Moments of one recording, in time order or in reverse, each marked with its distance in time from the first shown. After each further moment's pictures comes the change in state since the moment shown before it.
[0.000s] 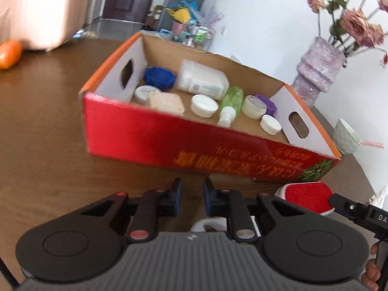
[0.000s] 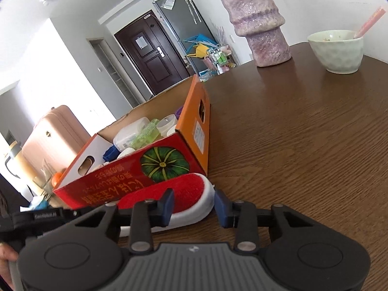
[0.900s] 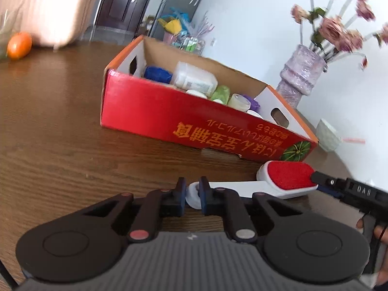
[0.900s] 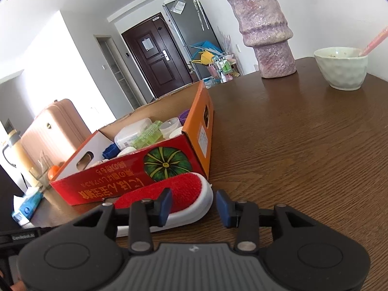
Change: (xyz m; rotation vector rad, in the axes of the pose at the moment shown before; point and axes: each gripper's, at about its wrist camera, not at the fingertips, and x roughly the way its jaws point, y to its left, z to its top) left arm -0.036 0.003 -0.039 0.036 -0.076 -0.056; right arm -0.004 0.008 -0.005 -0.084 -0.033 -0.026
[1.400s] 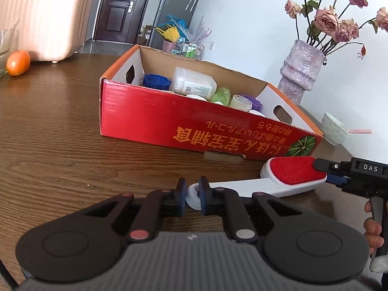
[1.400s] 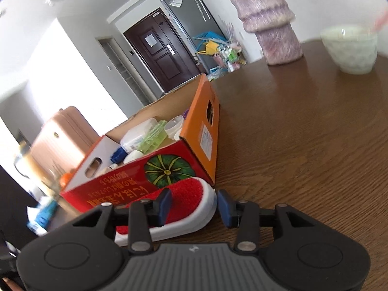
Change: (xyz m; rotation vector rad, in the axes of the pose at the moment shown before) left arm 0.004 -0.004 -0.003 0.045 -0.024 0.032; right arm 0.018 -0.022 0.013 0.115 0.051 0.114
